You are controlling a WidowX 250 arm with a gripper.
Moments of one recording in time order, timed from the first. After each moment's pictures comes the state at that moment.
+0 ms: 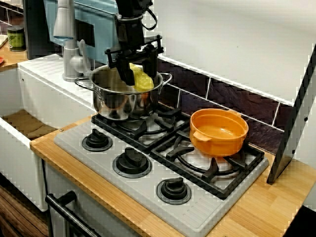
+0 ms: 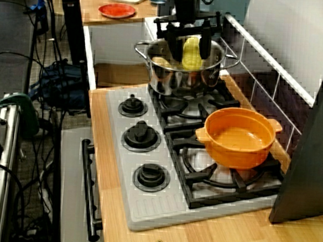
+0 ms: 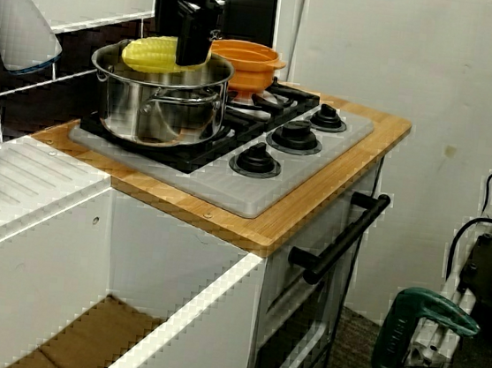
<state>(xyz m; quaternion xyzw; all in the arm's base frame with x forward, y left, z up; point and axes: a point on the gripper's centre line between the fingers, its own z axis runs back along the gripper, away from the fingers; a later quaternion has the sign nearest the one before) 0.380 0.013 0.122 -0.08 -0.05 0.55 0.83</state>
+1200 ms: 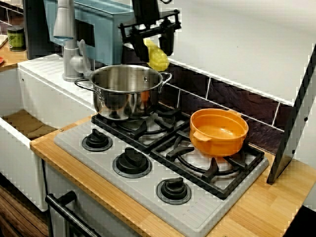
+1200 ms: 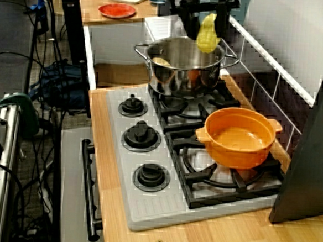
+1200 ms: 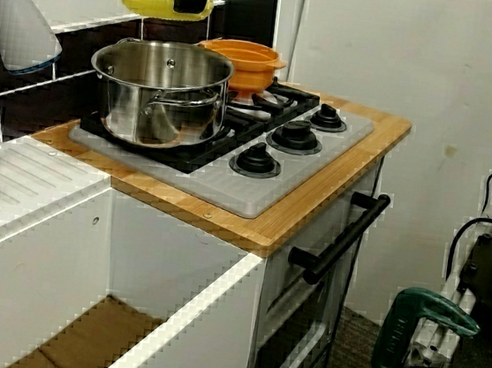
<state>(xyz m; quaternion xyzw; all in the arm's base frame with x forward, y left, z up) 0.397 -0.006 0.164 -0.10 -0.08 0.48 0.87</state>
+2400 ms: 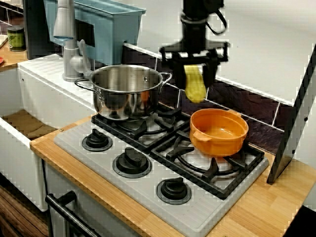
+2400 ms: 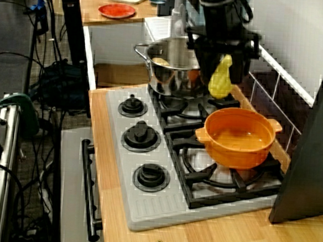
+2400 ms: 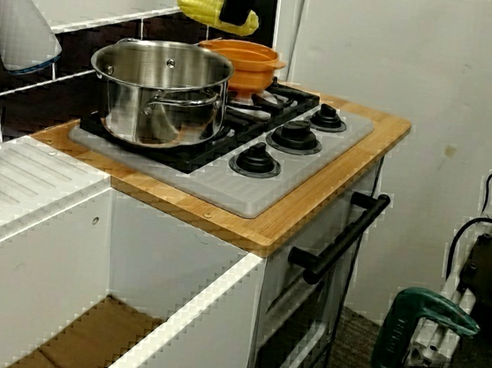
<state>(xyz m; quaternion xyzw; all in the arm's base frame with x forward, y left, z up) 0.393 -0.091 0.142 -0.04 -0.12 0.35 0.93</state>
